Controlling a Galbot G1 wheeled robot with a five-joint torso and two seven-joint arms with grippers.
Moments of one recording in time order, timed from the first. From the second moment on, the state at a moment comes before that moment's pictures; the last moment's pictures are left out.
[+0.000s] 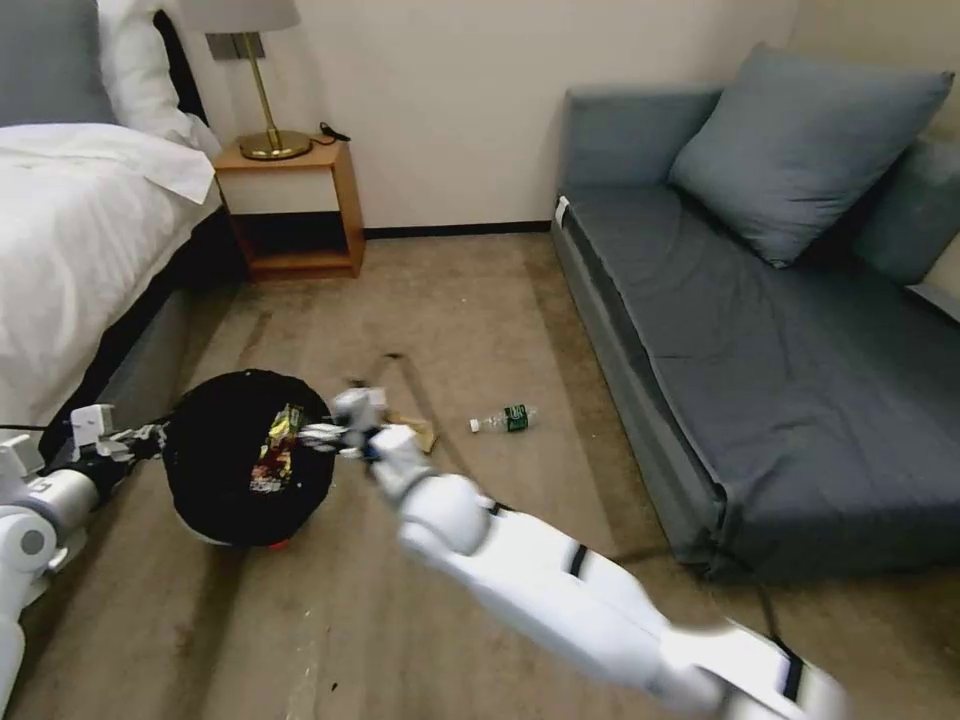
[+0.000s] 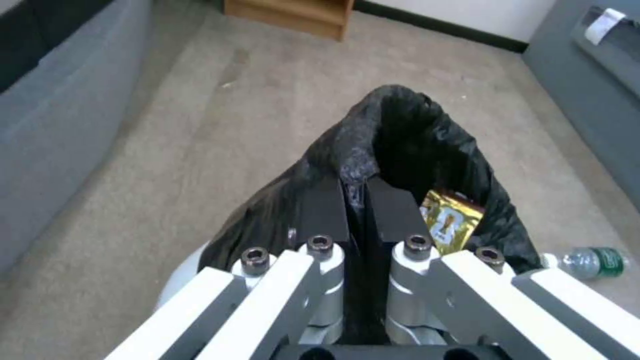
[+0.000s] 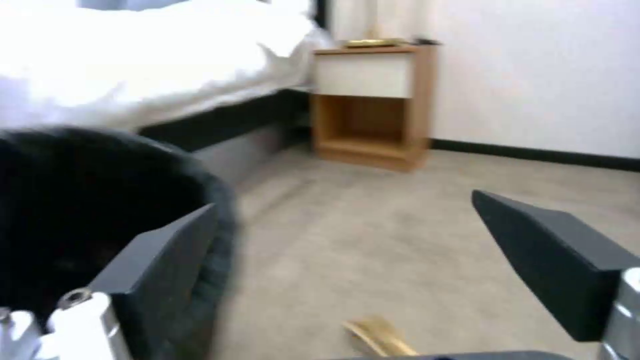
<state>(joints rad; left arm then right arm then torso) 1.33 -0.87 -0.97 -1.68 -0.92 0.53 0.13 -0.78 1.37 -0.32 1.55 0.34 -0.05 0.22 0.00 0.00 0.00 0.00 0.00</state>
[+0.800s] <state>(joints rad) 1.34 -0.86 -0.98 -1.68 -0.93 0.53 0.12 -1.16 1.28 -0.01 1.61 0.24 0.21 0.05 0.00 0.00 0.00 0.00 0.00</state>
